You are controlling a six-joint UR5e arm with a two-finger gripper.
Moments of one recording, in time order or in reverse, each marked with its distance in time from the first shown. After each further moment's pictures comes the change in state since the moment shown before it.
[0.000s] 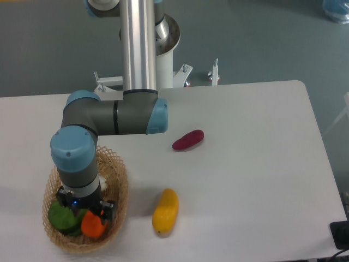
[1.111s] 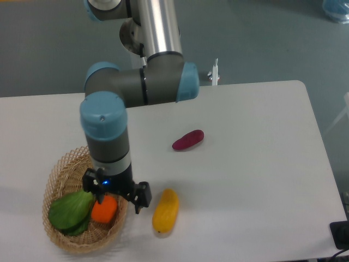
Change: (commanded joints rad) arm 0.147 0.141 0.000 -0.104 -0.006 0.156
